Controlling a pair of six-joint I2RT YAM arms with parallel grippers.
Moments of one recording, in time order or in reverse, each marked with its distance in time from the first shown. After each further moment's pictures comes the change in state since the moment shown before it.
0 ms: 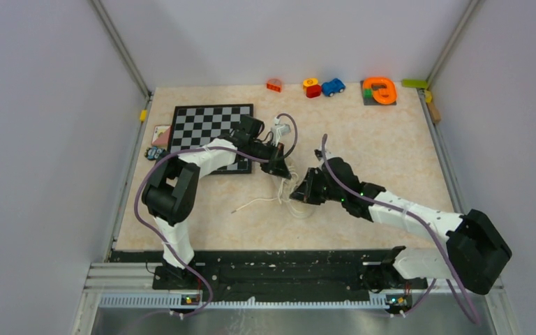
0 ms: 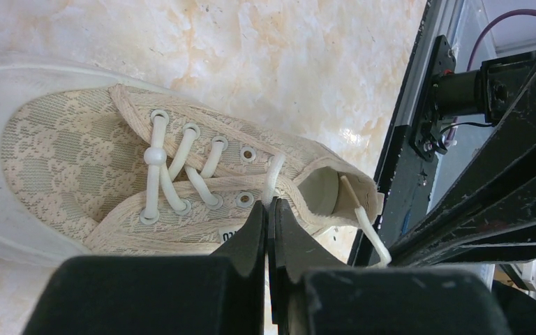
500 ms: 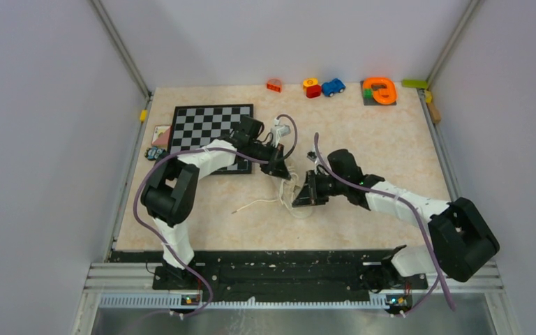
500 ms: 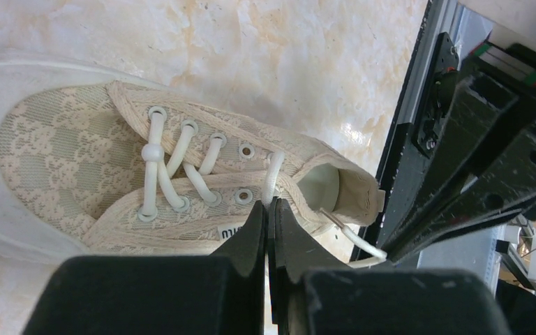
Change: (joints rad) left arm -0.002 -0.005 -0.005 0.003 -0.003 0.010; right arm -0.173 0.110 0.016 0.000 -0.487 -0.254
